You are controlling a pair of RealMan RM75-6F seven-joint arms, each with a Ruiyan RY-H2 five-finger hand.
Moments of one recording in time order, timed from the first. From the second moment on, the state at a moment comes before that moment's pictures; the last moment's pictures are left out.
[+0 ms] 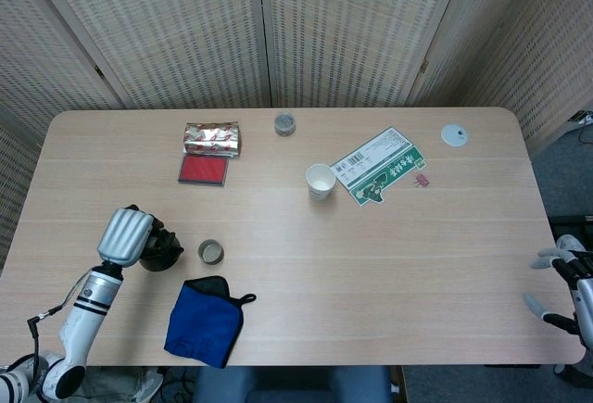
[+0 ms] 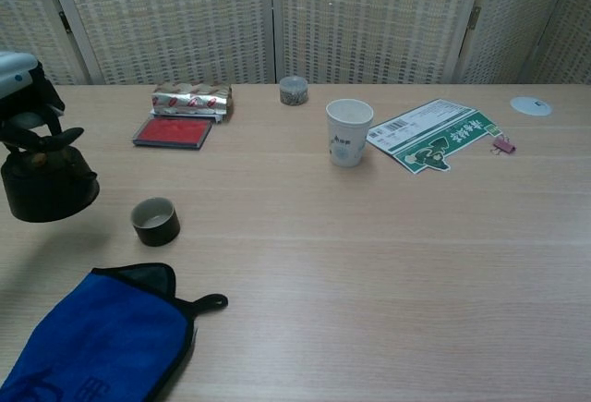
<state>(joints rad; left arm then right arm) -0.51 -1.39 -0.13 -1.43 1.39 1.21 0.21 -0.04 -1.00 0.03 -1.67 -1.58 1.62 0.15</state>
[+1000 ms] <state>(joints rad) -0.57 -1.48 -0.13 -1.37 1.42 1.19 0.33 -0.05 -1.00 0.04 -1.66 -1.58 1.64 0.16</state>
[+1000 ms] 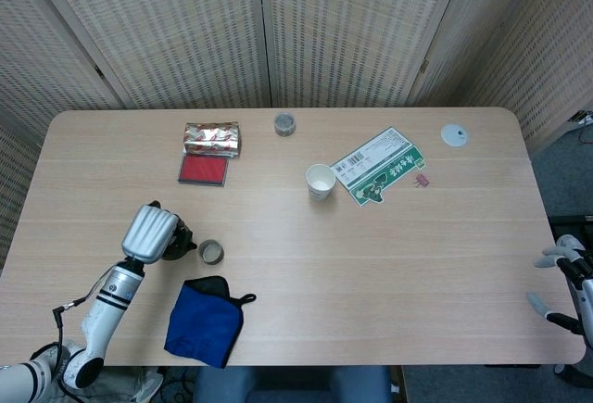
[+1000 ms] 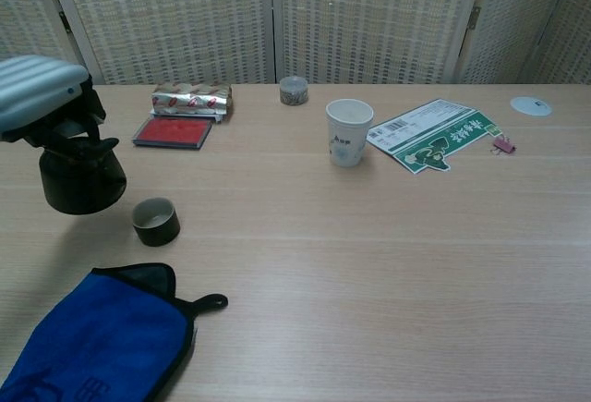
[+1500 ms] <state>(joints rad) -0.59 -1.52 -0.12 -1.35 1.46 1.21 0.36 -0.05 -1.00 0.04 -1.65 -1.58 1.63 0.16</state>
